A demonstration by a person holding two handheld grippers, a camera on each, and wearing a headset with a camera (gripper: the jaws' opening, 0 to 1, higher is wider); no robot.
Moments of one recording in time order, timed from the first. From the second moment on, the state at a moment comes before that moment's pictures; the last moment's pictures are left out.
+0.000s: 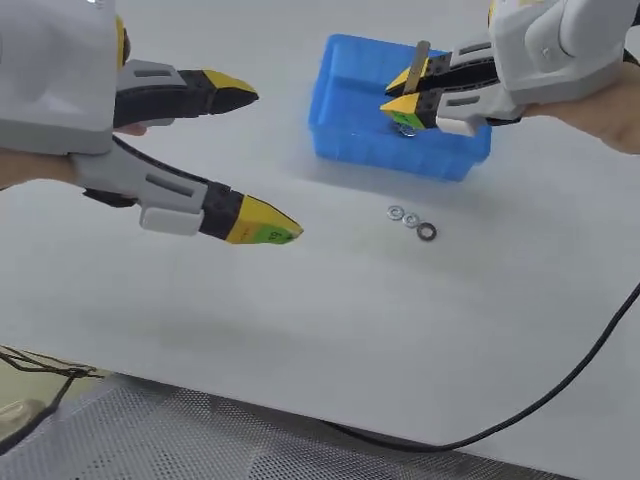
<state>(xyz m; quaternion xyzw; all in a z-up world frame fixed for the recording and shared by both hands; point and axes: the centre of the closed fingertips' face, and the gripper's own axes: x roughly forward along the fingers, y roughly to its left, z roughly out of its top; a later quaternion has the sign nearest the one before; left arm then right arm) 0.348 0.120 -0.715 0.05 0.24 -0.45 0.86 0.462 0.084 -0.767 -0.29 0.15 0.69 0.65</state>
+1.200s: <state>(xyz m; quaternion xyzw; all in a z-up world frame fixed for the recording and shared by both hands) 0.349 0.125 -0.711 0.04 0.24 -0.44 0.87 0.471 0.084 -0.766 -0.27 0.15 0.68 0.66</state>
